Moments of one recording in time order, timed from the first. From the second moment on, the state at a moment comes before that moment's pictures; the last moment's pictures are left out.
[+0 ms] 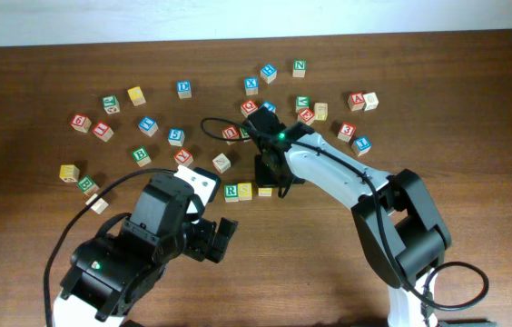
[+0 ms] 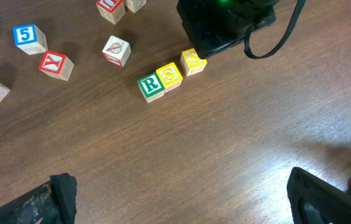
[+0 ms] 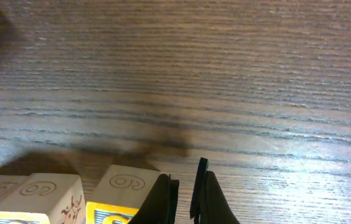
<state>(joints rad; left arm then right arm) -0.53 0.97 1.03 -0.98 0.03 -0.11 0.58 2.06 1.47 -0.81 0.03 0.57</state>
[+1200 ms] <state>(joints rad) -0.53 0.97 1.03 -0.98 0.03 -0.11 0.61 2.06 1.47 -0.81 -0.03 0.59</state>
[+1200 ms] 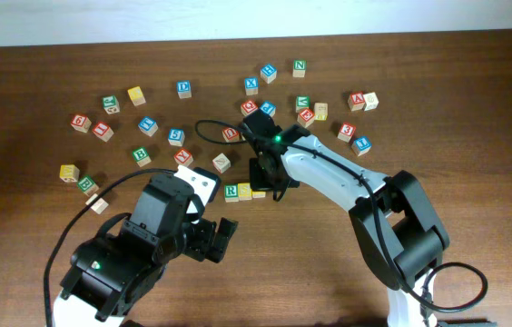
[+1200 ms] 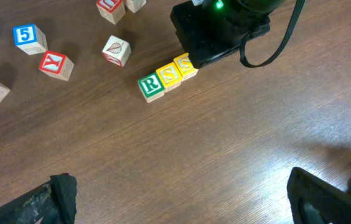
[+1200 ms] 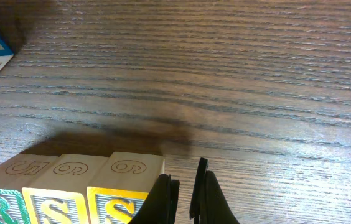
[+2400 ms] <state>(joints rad) -0.53 0.97 1.03 -0.98 0.03 -0.11 0.60 2.06 1.47 -0.78 -0.07 0.56</state>
